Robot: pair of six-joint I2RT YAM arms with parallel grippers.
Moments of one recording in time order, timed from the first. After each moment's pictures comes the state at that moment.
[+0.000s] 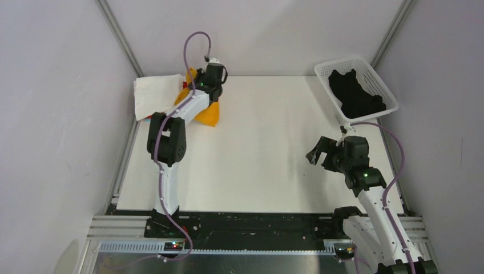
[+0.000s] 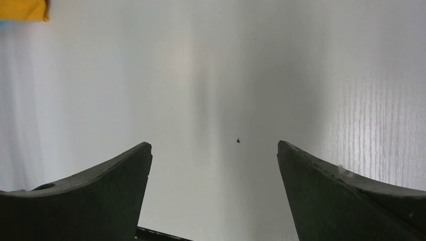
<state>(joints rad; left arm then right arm) -0.35 2.16 1.78 -0.26 -0.89 0.23 0.12 0.71 0.59 -0.55 -0.17 0.45</state>
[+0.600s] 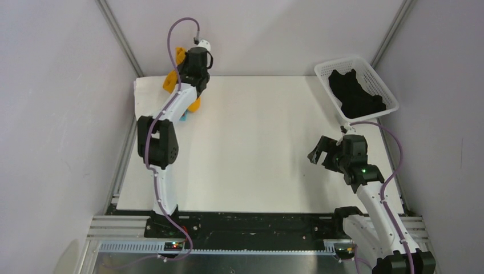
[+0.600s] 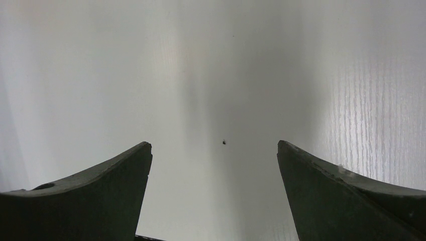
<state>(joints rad) -0.25 2.10 1.85 -0.10 -0.77 0.47 0.10 0.77 0.59 -0.54 -0.14 0.45</state>
